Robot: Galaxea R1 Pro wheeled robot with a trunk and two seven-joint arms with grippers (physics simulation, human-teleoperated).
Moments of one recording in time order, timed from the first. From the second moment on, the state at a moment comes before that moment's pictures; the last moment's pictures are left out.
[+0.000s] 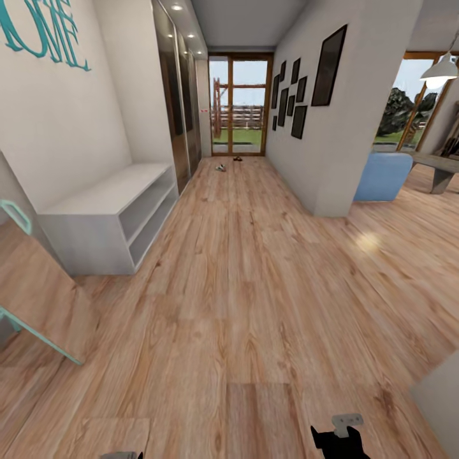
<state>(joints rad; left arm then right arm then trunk) -0.16 0.10 0.04 -0.43 0.11 -0.39 -0.14 -0.49 -0.11 -0.27 -0.03 0.32 -0.37 0.06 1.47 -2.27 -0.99</state>
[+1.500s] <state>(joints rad) -0.16 0.10 0.04 -0.43 0.11 -0.39 -0.14 -0.49 -0.11 -0.27 -0.03 0.30 -0.39 0.06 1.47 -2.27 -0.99</state>
